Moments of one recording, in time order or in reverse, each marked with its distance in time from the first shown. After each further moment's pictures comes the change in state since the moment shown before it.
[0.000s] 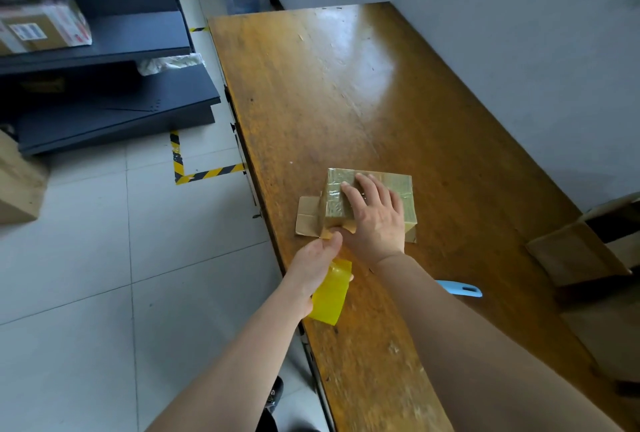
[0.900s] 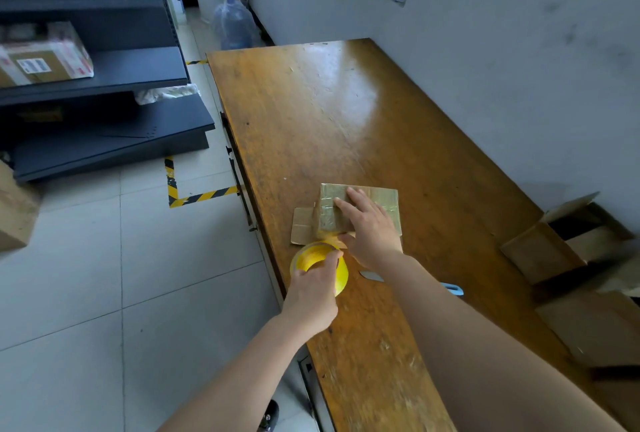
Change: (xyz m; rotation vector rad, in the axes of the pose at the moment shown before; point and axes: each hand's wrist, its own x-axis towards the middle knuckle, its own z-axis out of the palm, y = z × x) left_hand -0.024 -0.028 0.009 1.239 0.177 0.656; right_hand -0.009 0.005 -0.031 0.166 -0.211 -0.002
